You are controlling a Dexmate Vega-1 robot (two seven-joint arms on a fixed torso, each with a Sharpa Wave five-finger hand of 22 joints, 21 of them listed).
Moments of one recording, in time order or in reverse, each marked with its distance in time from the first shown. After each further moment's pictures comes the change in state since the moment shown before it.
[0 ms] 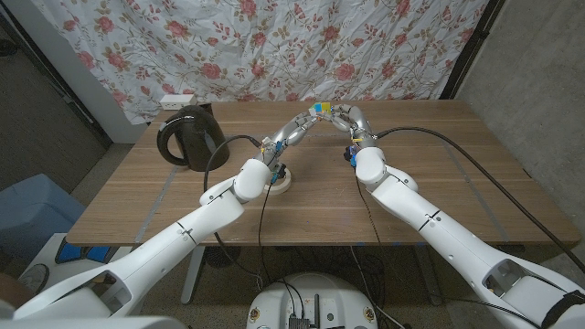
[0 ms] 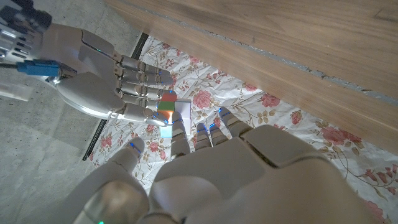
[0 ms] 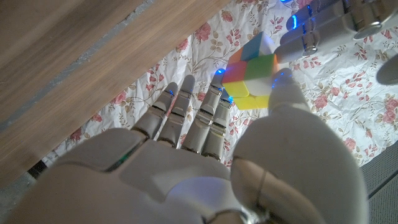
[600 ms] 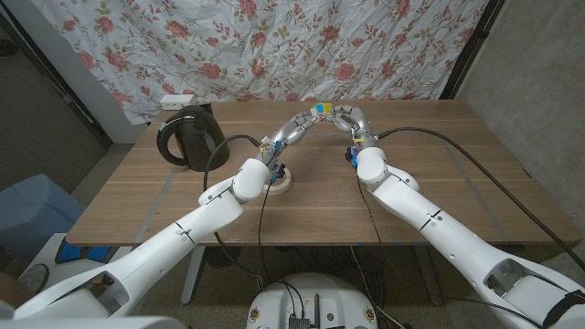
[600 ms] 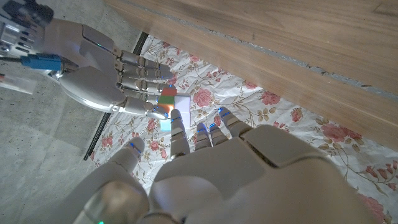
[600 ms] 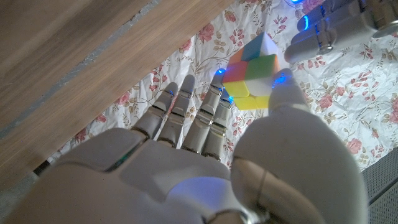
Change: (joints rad) left arm 0.005 0.007 -0.007 -0.016 0.006 0.006 0.002; left_hand 0.000 0.000 0.000 0.000 0.000 0.000 0.000 0.000 0.001 0.000 0.000 0.000 0.000 0.000 0.000 0.000 0.000 0.000 0.000 0.000 0.000; right arm 0.002 -0.010 0.003 0.003 0.015 -0.009 -0.004; right_hand -0.002 0.002 -0.007 -0.001 0.001 0.000 0.000 -0.002 0.000 0.000 0.000 -0.001 -0.001 0.000 0.000 0.000 0.000 0.000 0.000 0.000 0.000
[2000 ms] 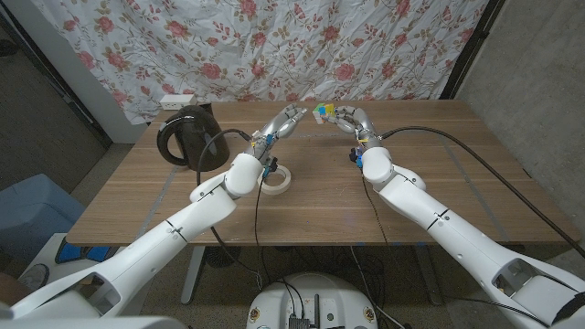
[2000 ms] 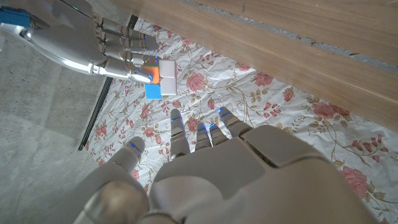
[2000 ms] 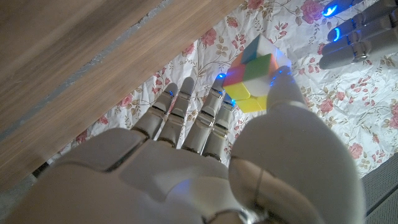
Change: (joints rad) left arm 0.020 0.029 -0.054 -0.047 -0.001 0.024 0.030; left_hand 0.000 0.000 0.007 -0.001 0.000 -0.004 0.004 0.000 0.000 0.005 0.005 0.000 0.000 0.000 0.000 0.000 0.000 0.000 0.000 0.000 0.000; right arm -0.001 -0.039 0.007 -0.014 0.022 0.002 0.039; right_hand 0.034 0.001 -0.029 -0.004 0.008 -0.027 -0.070 -0.062 -0.005 -0.053 -0.020 -0.024 0.011 -0.033 0.000 -0.012 -0.007 -0.006 0.006 0.000 0.000
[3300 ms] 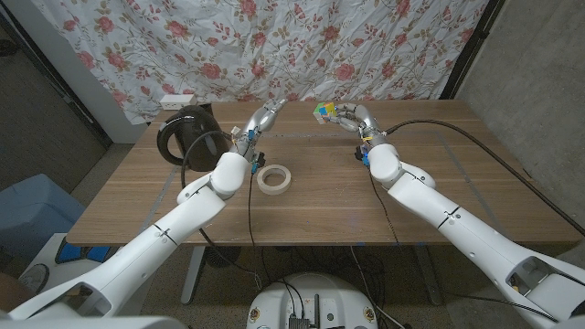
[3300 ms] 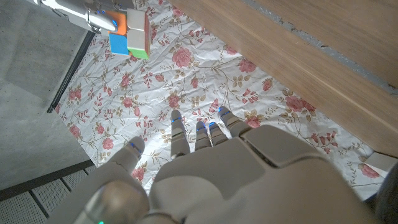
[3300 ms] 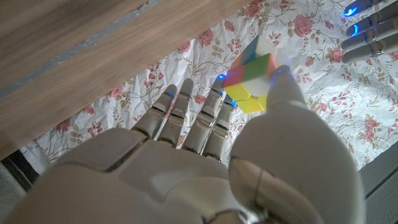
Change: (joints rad) left arm 0.065 0.001 -0.107 -0.009 -0.147 -0.036 0.059; left_hand 0.000 0.000 0.007 -0.007 0.000 -0.020 0.008 -0.005 0.000 0.036 0.011 0.000 0.000 0.029 0.007 0.000 0.000 0.016 0.005 0.000 0.000; right arm 0.007 -0.078 -0.005 -0.044 -0.053 0.010 0.058; right_hand 0.005 -0.006 0.000 0.000 0.008 -0.008 -0.007 -0.015 0.001 -0.009 0.002 -0.007 0.002 -0.021 0.000 -0.007 0.000 -0.009 0.009 -0.005 0.000
